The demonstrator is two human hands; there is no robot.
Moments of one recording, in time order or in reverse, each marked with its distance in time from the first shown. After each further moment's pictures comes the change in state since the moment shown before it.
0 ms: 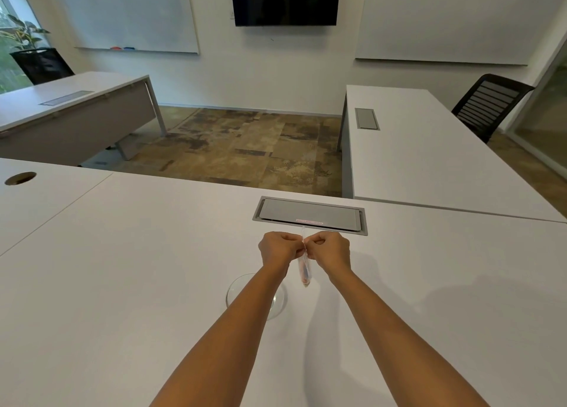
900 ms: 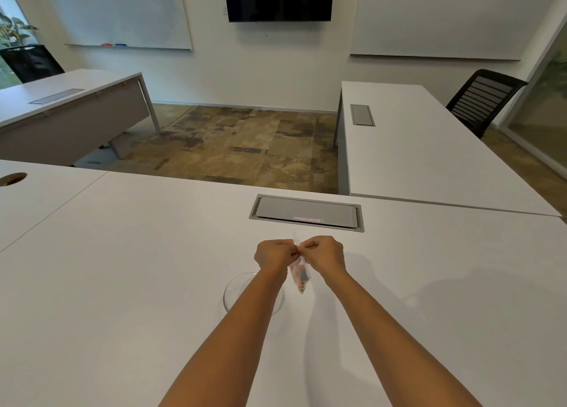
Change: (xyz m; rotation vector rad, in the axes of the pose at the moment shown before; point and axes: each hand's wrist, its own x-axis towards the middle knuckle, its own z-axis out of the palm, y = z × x) left_hand 0.012 -0.017 0.004 -0.133 0.045 -0.207; right_hand -0.007 0.002 0.001 -0.032 -0.080 0.043
